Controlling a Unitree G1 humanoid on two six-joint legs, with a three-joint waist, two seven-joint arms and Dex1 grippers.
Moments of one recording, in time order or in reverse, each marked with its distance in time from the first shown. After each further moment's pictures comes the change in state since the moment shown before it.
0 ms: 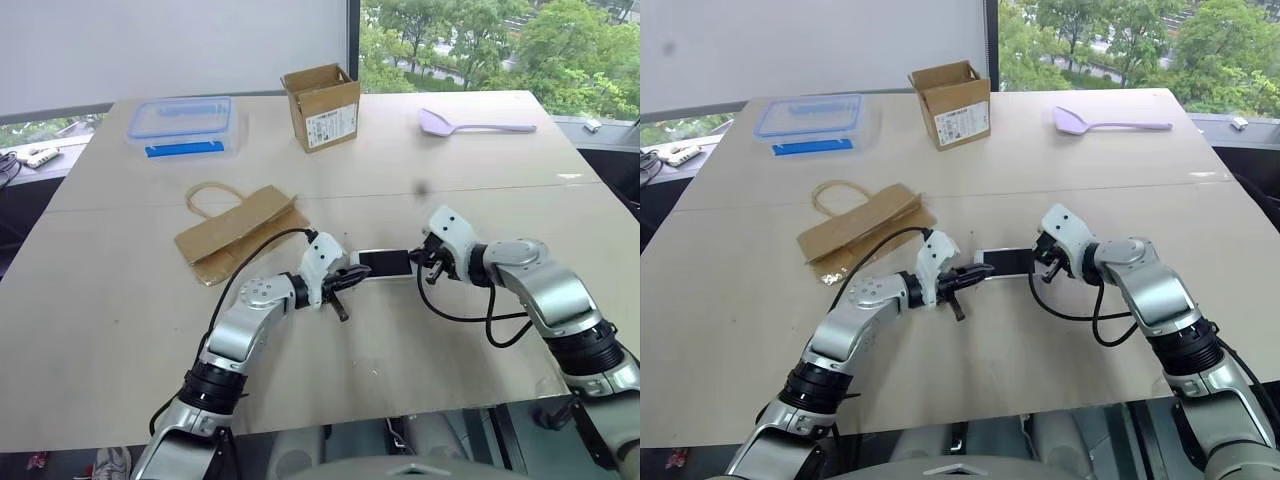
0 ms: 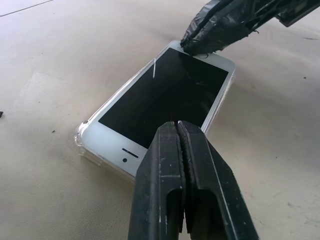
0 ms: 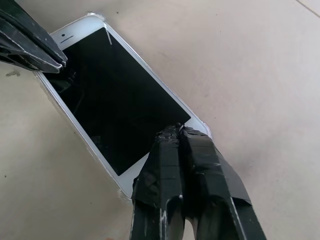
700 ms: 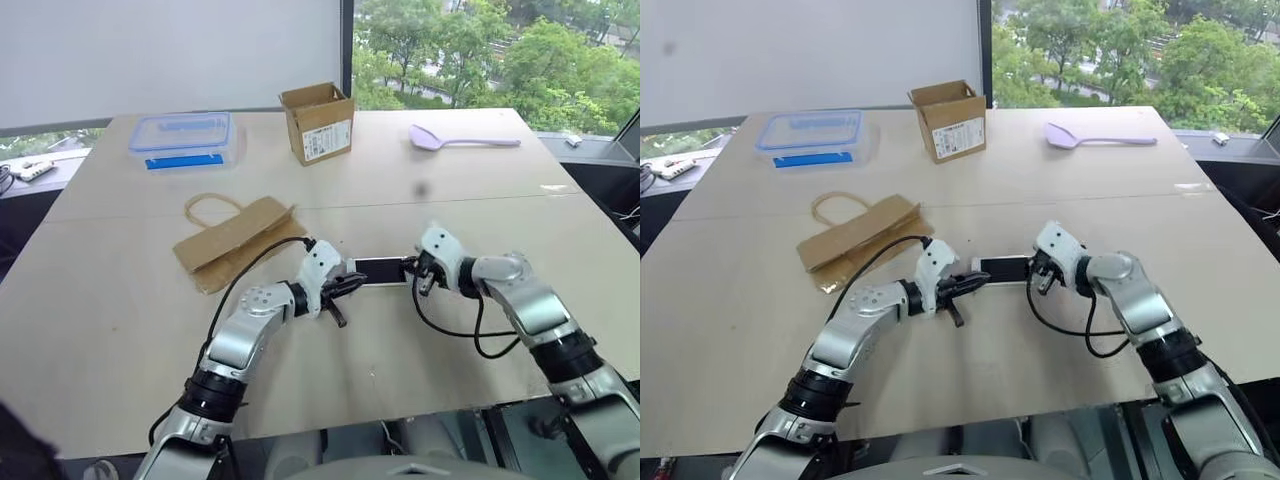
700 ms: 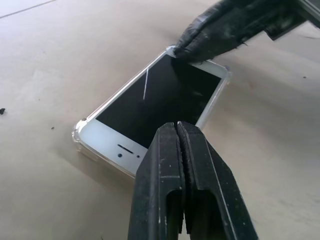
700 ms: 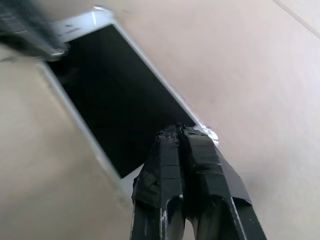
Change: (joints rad) left arm 0.037 -0.012 0.003 0.001 0.012 0.018 0.024; right arm 0.122 0.044 0.018 0.161 -0.071 -0.434 0.014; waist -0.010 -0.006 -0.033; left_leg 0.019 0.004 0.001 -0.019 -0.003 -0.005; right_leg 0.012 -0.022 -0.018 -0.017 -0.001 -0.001
